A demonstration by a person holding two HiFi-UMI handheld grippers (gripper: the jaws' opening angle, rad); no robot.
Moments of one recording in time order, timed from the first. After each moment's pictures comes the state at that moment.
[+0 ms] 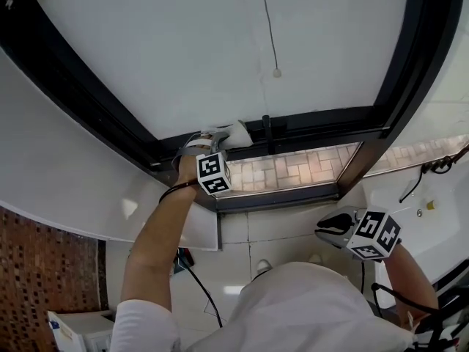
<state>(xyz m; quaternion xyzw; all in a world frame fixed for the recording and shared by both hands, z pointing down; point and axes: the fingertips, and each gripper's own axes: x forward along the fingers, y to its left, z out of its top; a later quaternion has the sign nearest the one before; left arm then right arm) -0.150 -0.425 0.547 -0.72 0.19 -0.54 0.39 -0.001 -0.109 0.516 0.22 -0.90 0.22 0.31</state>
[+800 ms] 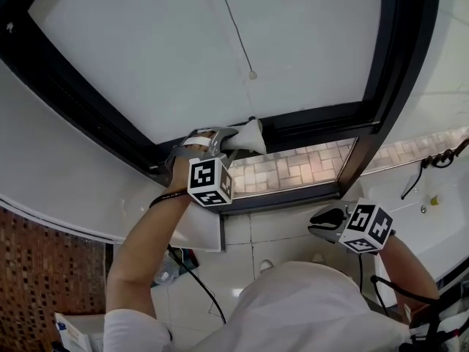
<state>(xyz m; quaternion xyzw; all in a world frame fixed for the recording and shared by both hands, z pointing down) -0.077 -0.345 0.442 -0.74 0.16 -0.48 0.45 0.012 -0.103 0.516 0.20 -0.91 0.20 0.29</state>
